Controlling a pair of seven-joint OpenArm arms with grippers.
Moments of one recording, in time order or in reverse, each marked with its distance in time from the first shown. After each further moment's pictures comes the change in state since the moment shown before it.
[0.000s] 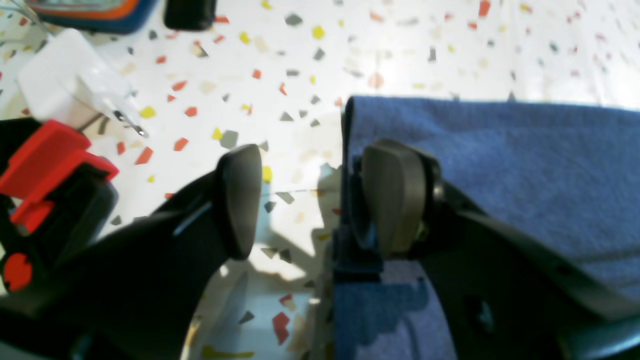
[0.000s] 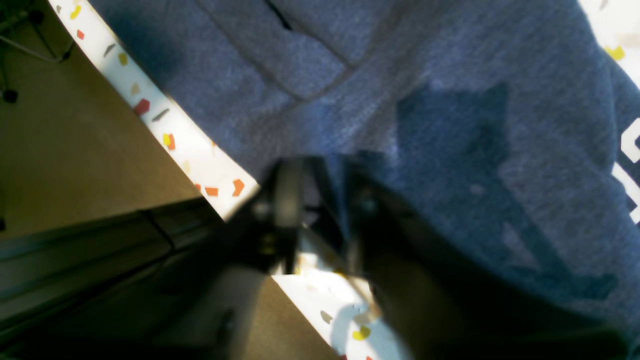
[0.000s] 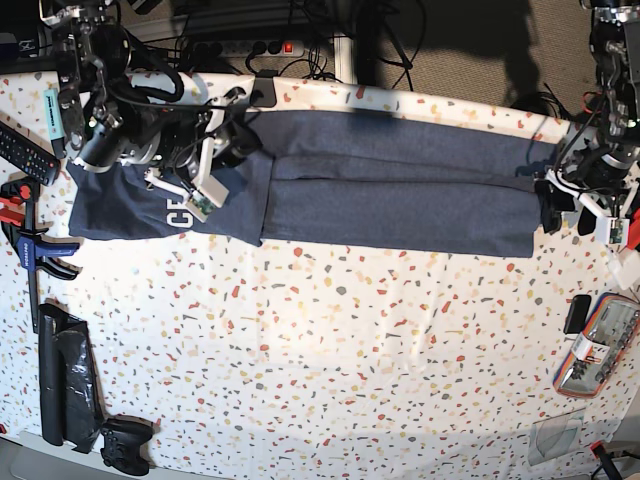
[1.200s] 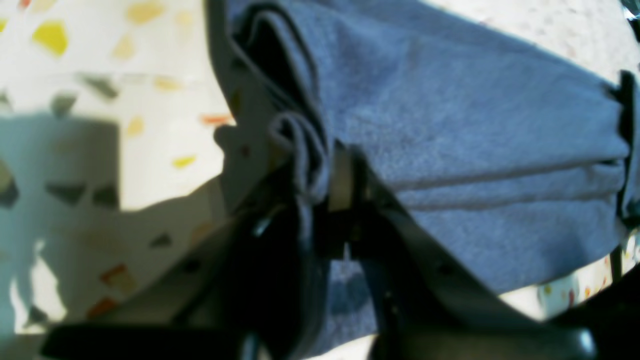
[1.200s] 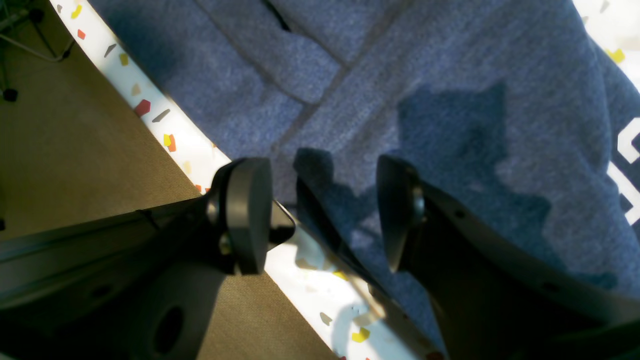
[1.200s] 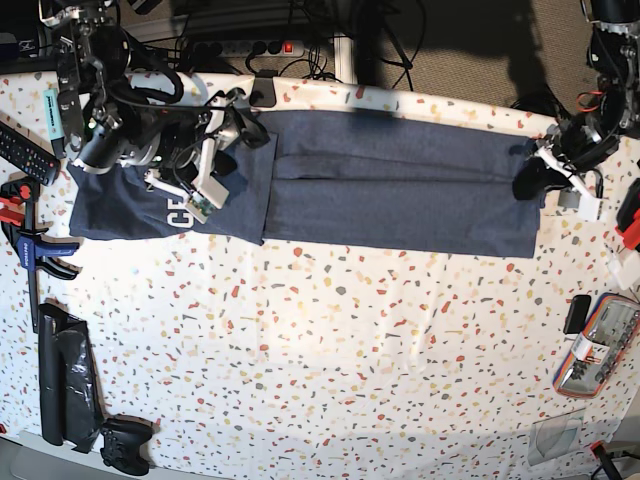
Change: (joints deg) left arm -3.3 -1.2 0.0 -16.9 -24.9 -17.8 10.3; right arm 0.2 0.1 0.0 0.0 0.3 0.0 0.2
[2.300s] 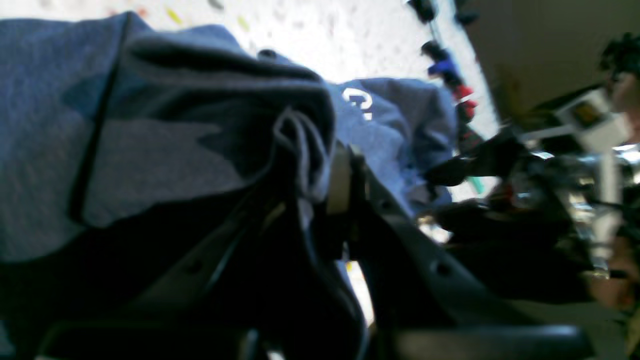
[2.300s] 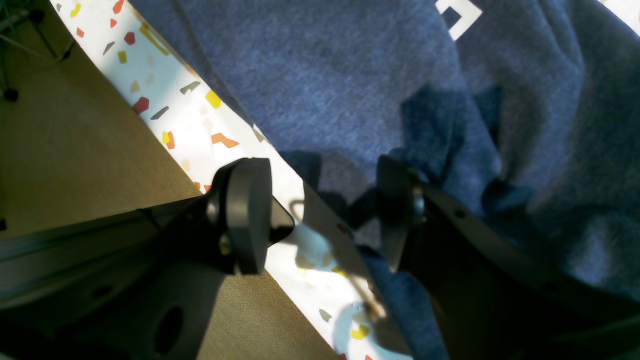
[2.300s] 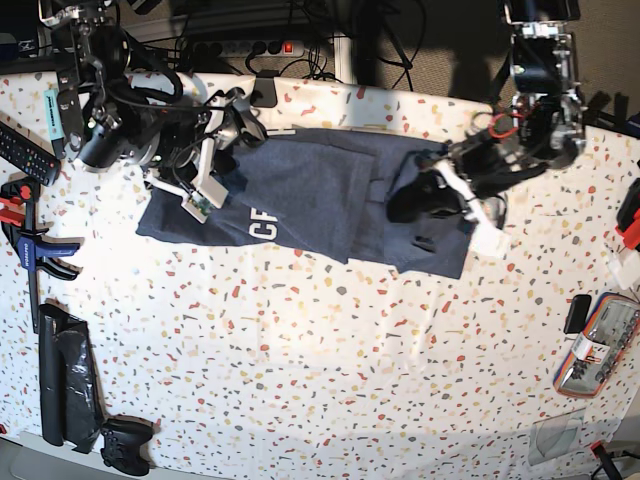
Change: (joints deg) left arm -3.3 17.3 9.9 16.3 -5.8 3.1 18.1; right arm 0.0 0.0 0.0 0.0 0.1 0.0 -0.4
